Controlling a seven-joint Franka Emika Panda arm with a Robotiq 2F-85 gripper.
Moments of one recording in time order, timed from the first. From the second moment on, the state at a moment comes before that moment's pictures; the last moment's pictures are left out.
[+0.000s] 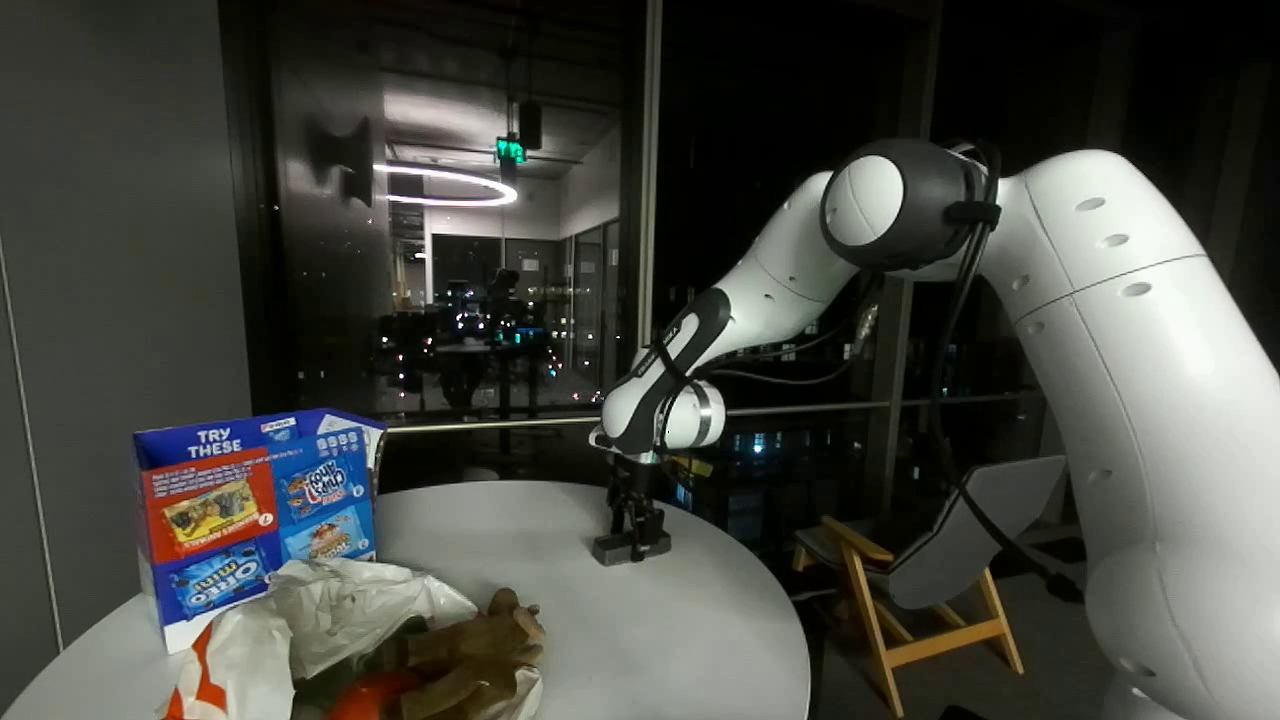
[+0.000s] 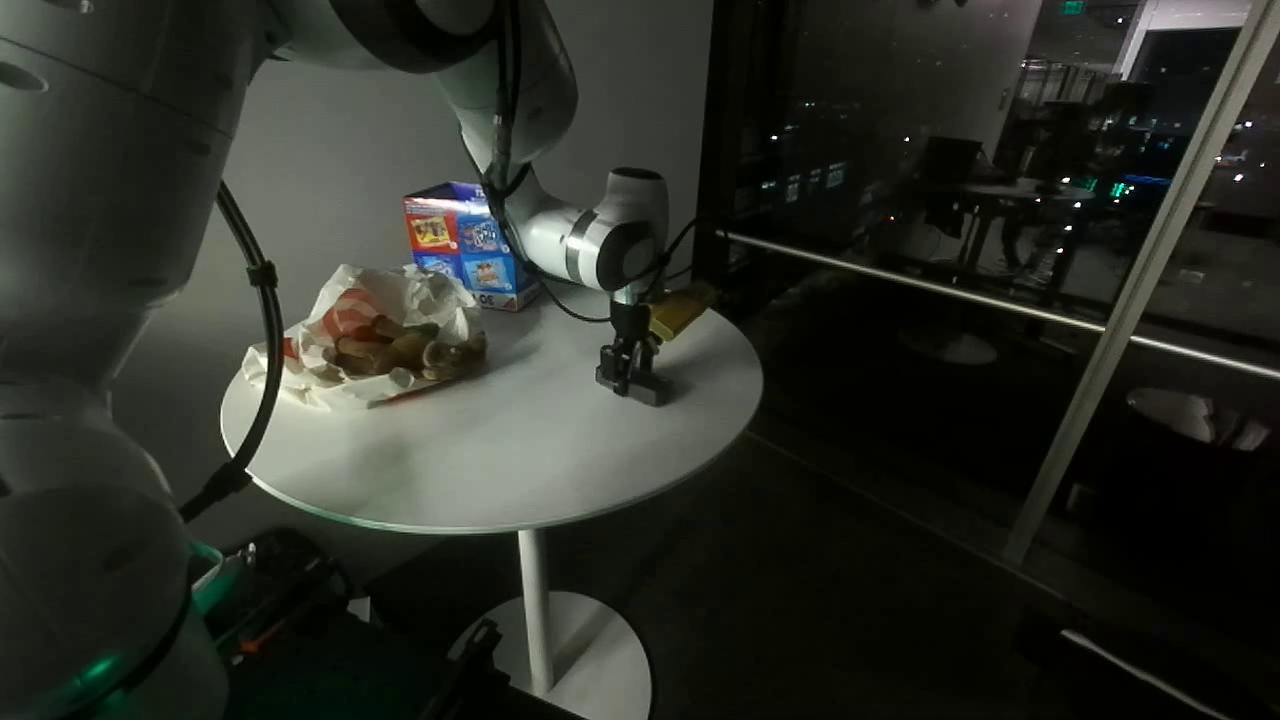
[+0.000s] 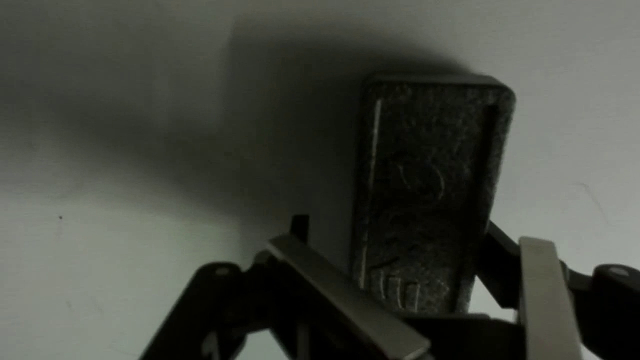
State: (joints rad) arm -0.18 0.50 0.07 -1.94 0.03 2.61 -1.54
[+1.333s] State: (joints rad) arm -0.12 0.23 0.27 -2.19 0.09 2.70 -1.48
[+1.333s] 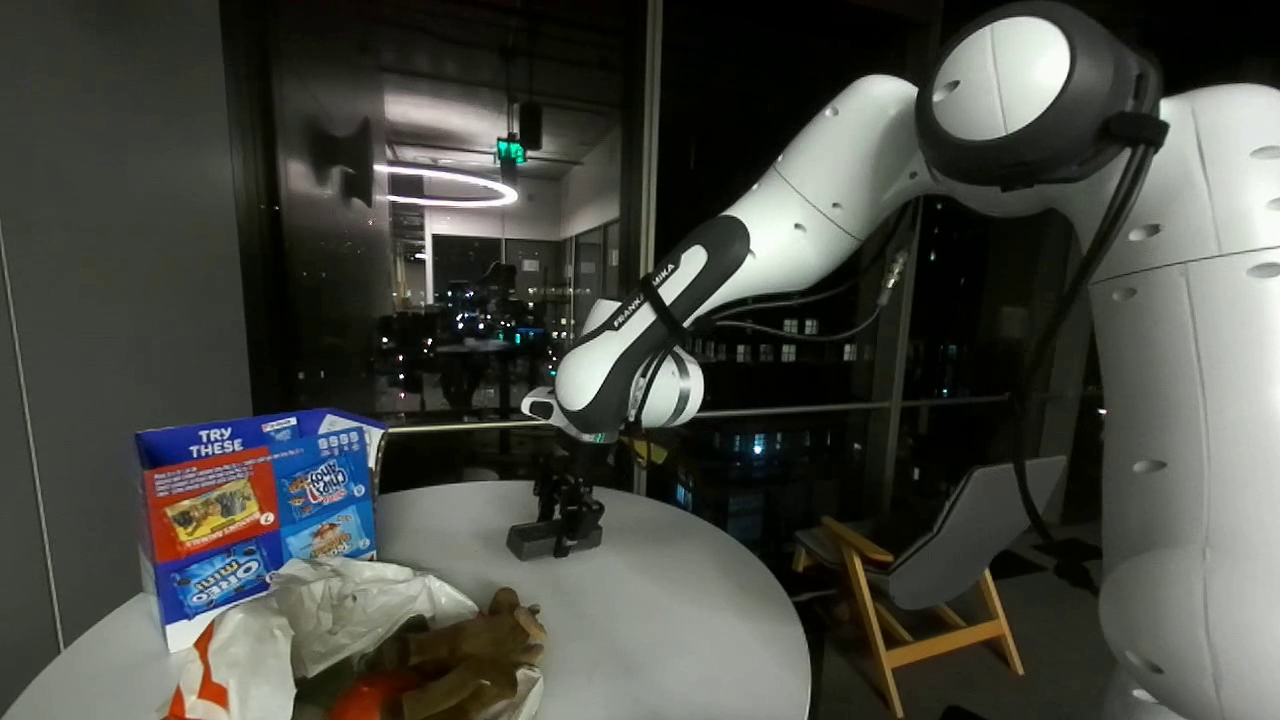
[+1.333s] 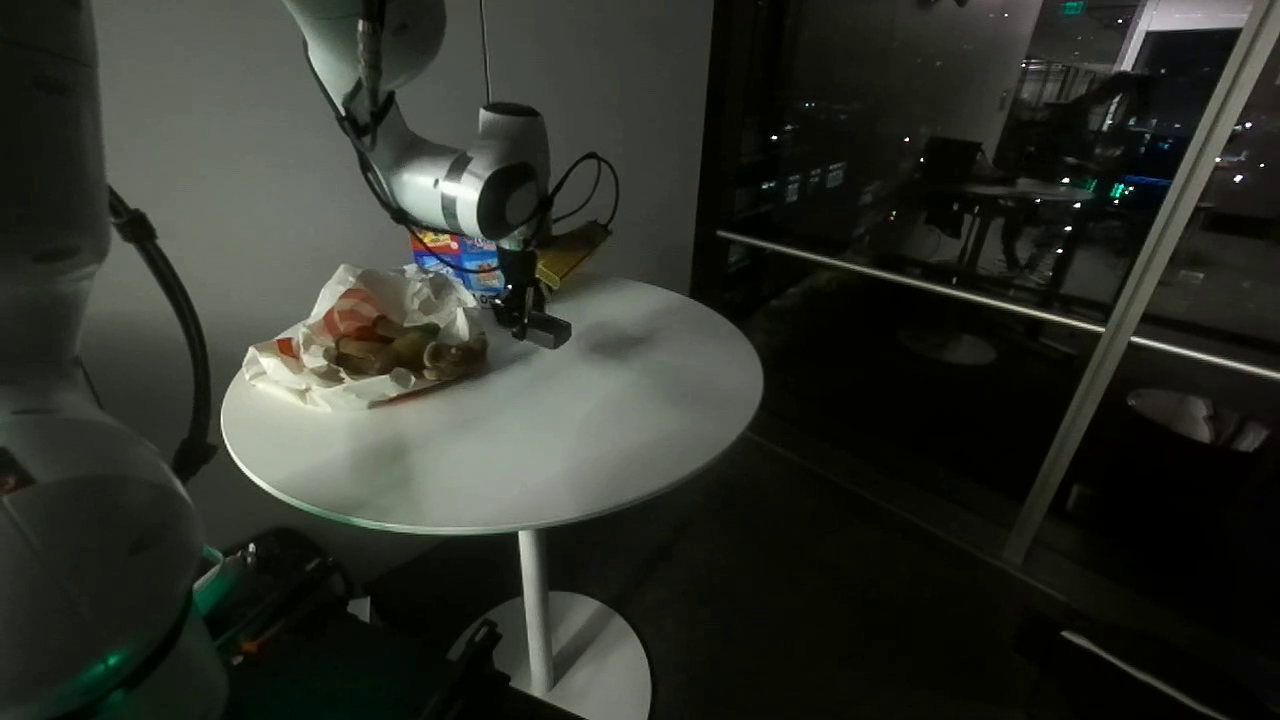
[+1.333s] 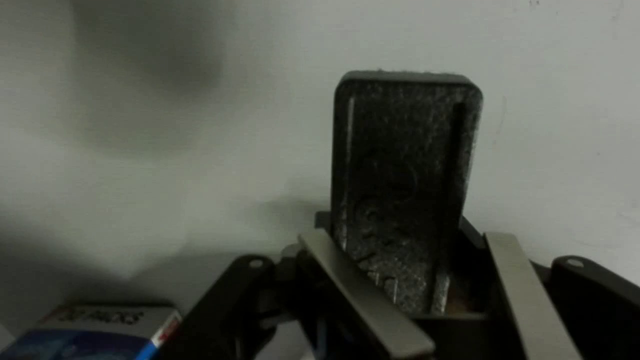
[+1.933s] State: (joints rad) arm -0.05 0.21 0.42 -2.31 0.30 2.87 -1.84
